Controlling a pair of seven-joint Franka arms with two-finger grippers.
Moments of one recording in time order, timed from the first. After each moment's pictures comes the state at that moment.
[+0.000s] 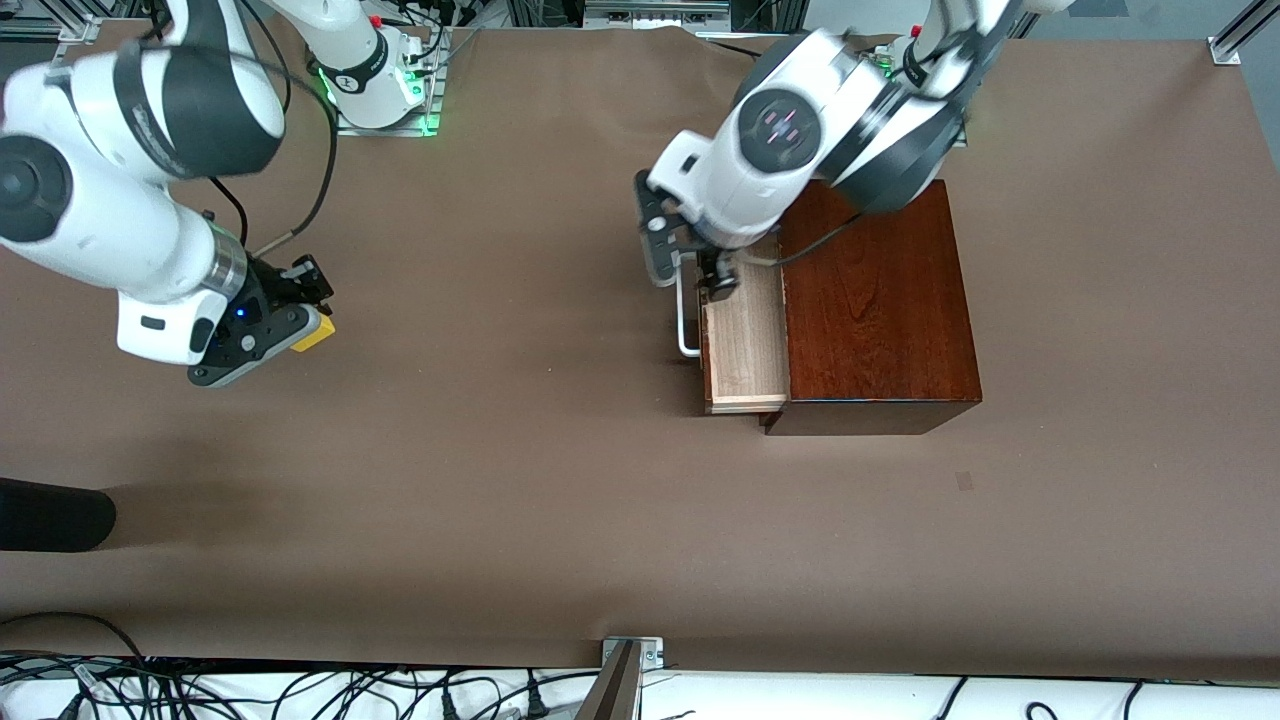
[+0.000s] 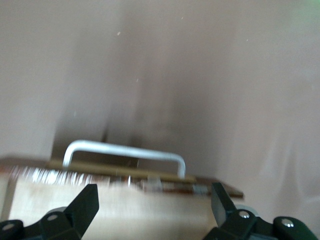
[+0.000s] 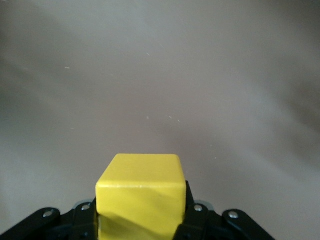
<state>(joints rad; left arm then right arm) -0.55 0.43 -0.16 -1.51 -0.18 1.86 0.73 0.17 0.25 0.01 -1.63 0.00 1.74 -0.36</state>
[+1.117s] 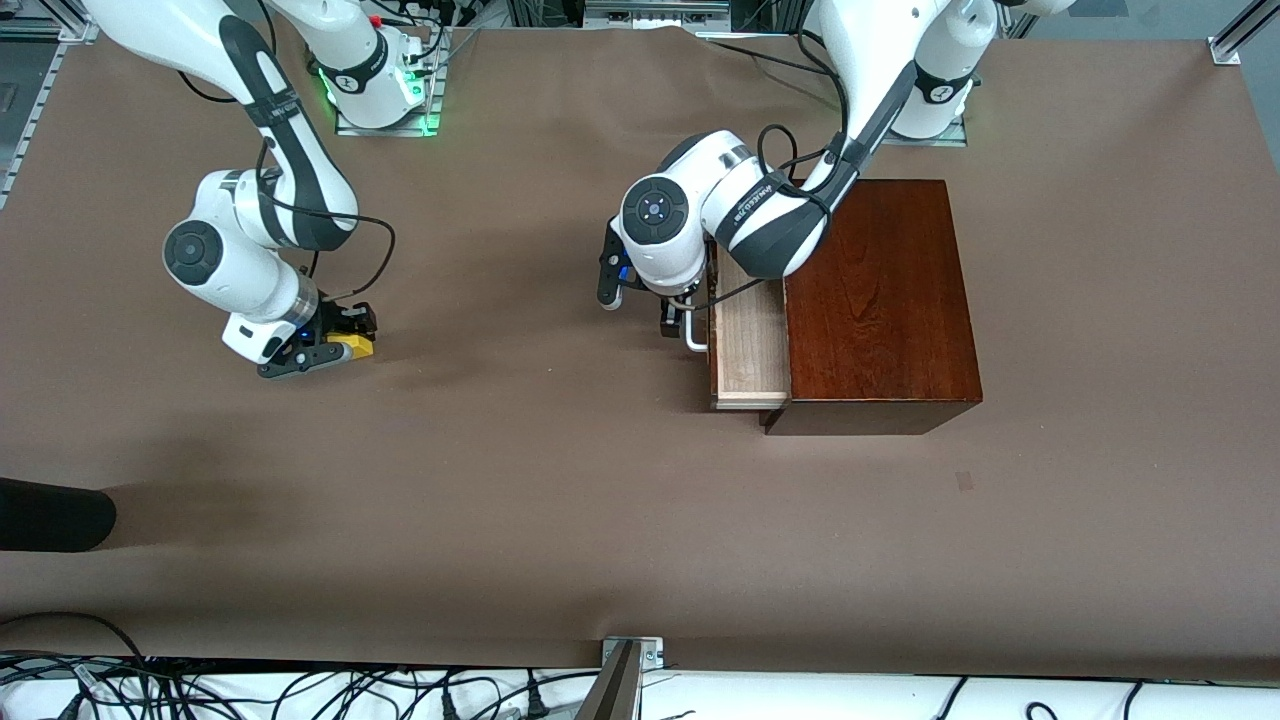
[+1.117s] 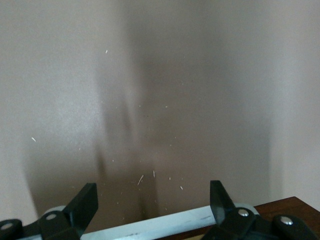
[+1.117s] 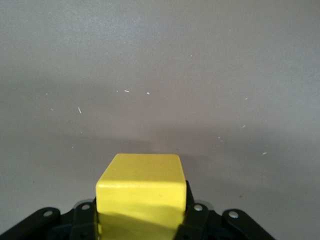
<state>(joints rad) -0.60 0.64 -0.20 -1.48 0.11 1.88 0.87 0.13 0.31 -0.03 -2.26 0.10 2.51 -0.22</state>
